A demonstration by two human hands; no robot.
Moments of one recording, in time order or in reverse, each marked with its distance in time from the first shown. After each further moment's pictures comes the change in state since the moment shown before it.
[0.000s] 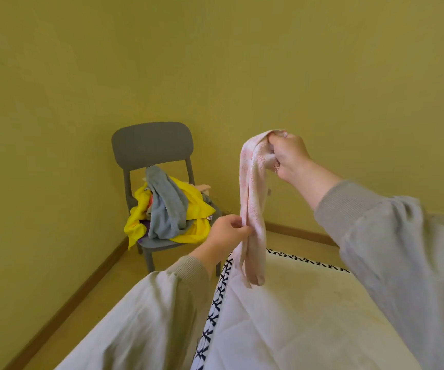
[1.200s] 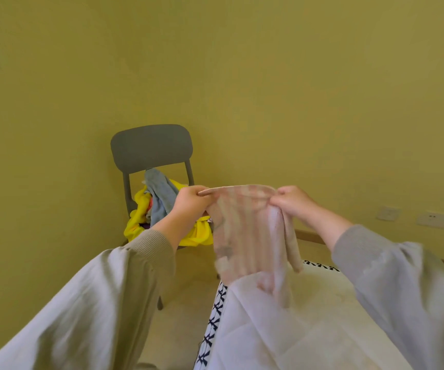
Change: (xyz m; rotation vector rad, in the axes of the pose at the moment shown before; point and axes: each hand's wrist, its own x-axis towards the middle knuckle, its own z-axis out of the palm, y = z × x) left_hand 0.012 0.033 -0.077 -0.131 0.189 0.086; right_hand -0.026 0.069 -0.051 -0.799 -0.221 0.007
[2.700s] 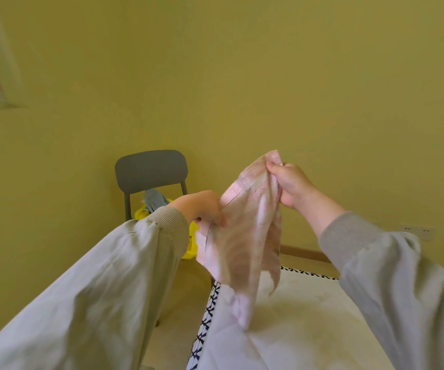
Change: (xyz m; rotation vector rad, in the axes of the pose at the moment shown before) left_hand -0.048 0.089 0.014 0.937 -0.416 -0.026; right_hand -0.065 -0.073 -0.063 0.912 0.076 -0.031
